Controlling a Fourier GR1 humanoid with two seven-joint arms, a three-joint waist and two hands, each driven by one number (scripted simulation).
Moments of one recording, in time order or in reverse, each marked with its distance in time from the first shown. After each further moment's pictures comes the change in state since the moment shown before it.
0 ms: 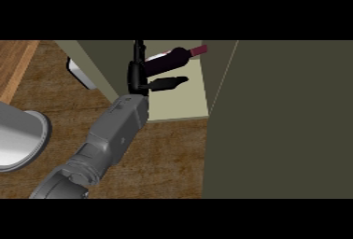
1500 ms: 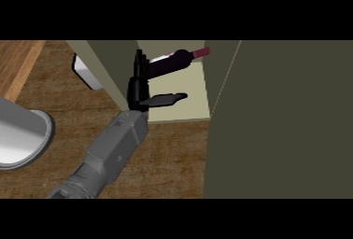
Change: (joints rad) left arm 0.200 0.000 -0.266 -0.211 0.258 -0.115 -0.003; right arm 0.008 0.005 0.026 -0.003 0.010 -0.031 0.017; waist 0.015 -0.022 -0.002
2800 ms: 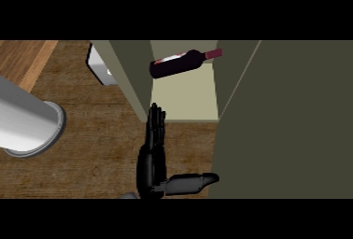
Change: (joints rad) left arm 0.665 0.078 -0.573 -1.127 -0.098 0.549 0.225; right arm 0.036 -0.041 -0.072 -0.017 0.015 -0.006 -0.012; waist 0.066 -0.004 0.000
